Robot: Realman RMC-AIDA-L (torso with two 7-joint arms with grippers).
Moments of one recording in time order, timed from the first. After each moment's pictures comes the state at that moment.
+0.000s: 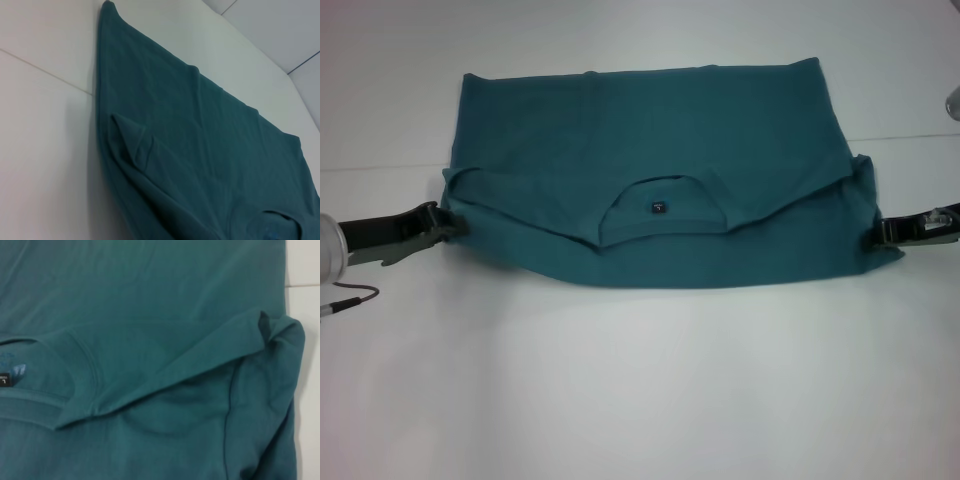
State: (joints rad) left arm -0.70 -2.04 0.66 0.59 2.18 1.00 -2.40; right arm 0.77 1.95 -0.74 -0.58 -2.63 -0.95 2.44
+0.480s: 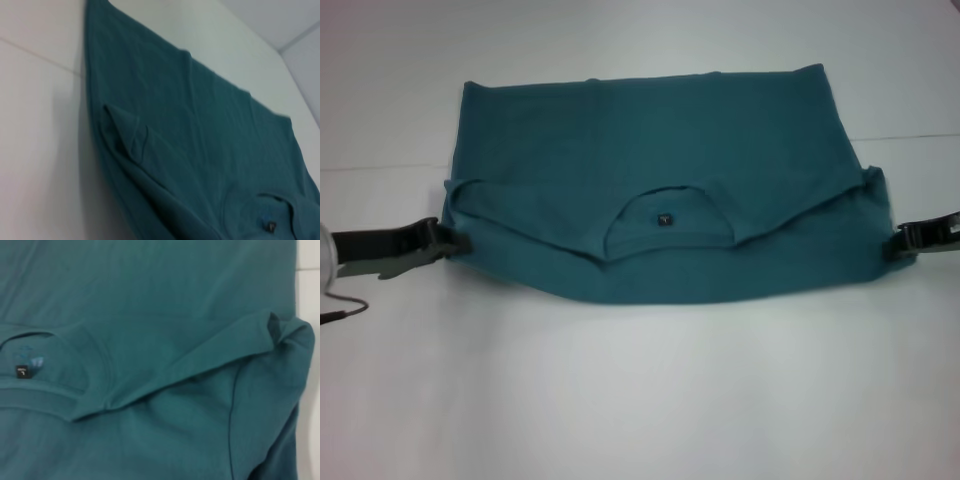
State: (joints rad) left arm -0.70 -2.01 0.66 0.61 2.23 1.12 -2.41; right arm 0.74 1.93 -0.73 -0.69 -2.63 -1.14 2.45
